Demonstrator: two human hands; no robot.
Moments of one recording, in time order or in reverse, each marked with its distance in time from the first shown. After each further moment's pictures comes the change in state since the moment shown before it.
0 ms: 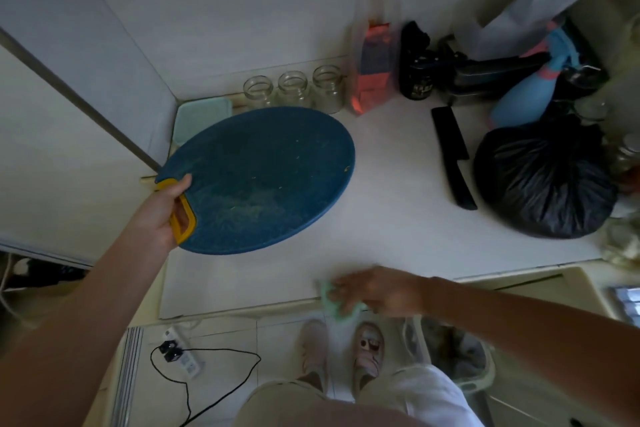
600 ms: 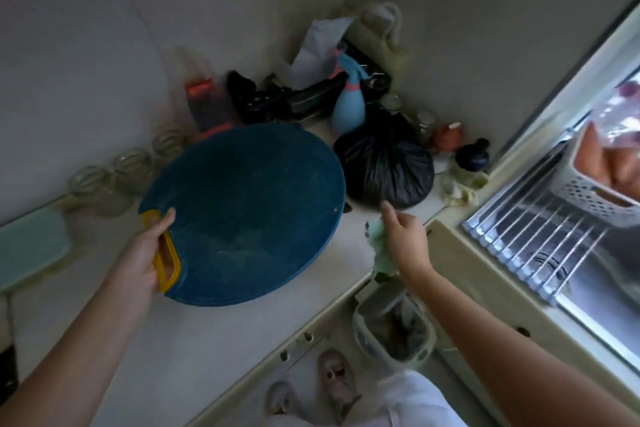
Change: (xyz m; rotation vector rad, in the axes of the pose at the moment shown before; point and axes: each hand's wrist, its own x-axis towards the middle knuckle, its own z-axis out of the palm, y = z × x) left_hand 0.020 -0.022 0.149 0.161 -0.438 -0.070; right_hand -0.113 -0.038 -0.060 0.539 1.630 1.169
